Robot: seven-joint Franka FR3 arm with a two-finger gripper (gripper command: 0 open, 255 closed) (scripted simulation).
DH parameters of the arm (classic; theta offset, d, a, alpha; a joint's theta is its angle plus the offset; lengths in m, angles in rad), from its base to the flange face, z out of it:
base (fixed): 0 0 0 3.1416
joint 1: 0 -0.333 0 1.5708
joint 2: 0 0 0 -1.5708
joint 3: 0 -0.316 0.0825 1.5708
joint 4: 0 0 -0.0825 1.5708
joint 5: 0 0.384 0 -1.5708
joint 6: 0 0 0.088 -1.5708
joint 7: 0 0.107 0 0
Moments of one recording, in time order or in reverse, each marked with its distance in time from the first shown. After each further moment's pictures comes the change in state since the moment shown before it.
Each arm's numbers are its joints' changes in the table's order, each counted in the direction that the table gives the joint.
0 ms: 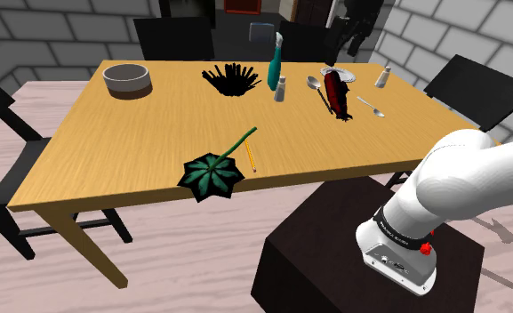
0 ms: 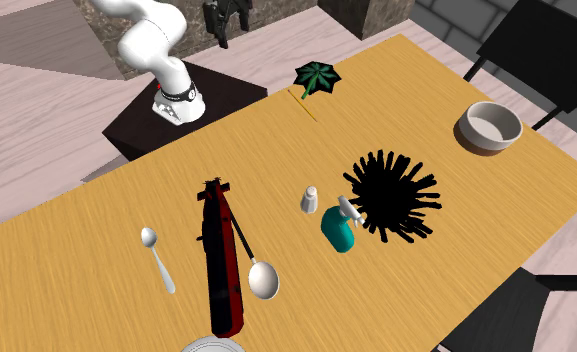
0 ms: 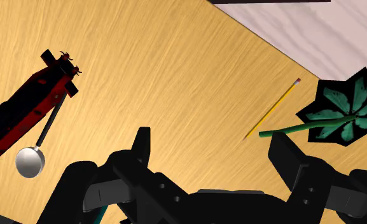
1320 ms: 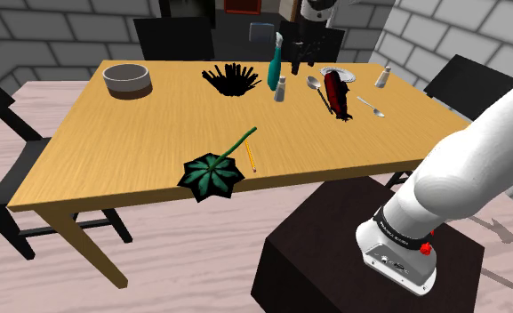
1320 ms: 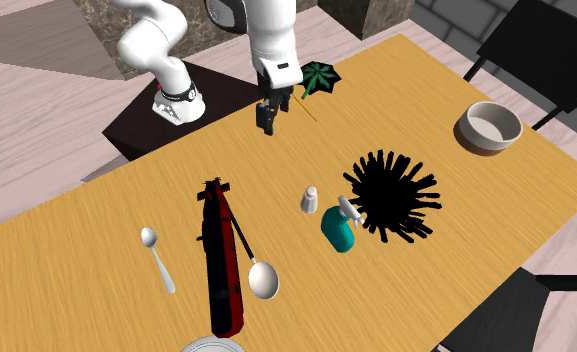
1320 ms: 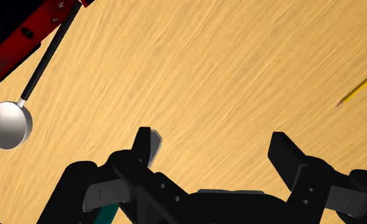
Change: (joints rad) arm 0.035 0.610 0.196 -0.228 -0.025 -0.372 -0.252
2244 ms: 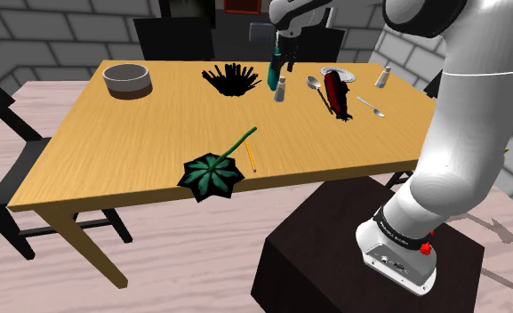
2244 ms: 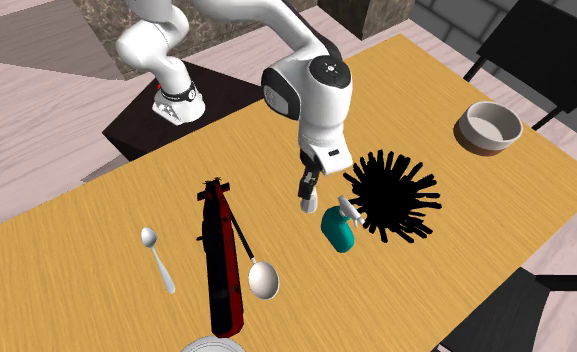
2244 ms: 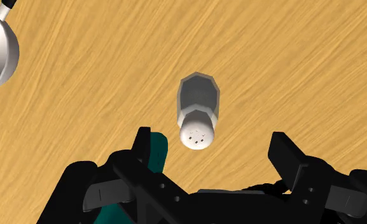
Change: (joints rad) arm 0.082 0.571 0.034 -0.497 0.140 -0.050 -0.206
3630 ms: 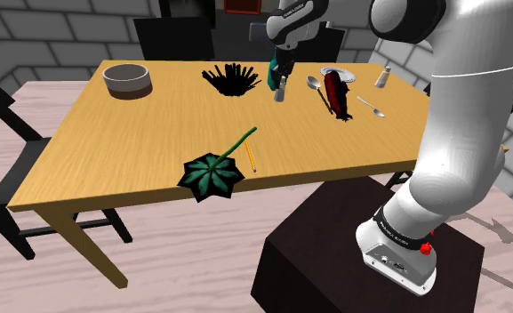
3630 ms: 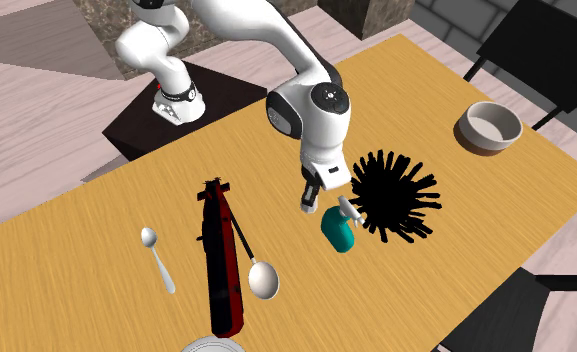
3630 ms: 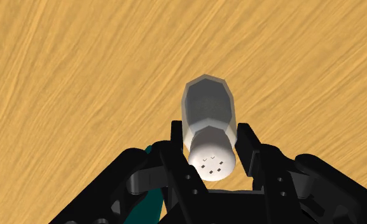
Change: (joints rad) arm 0.016 0.081 -0.007 -0.002 0.018 -0.077 -0.016
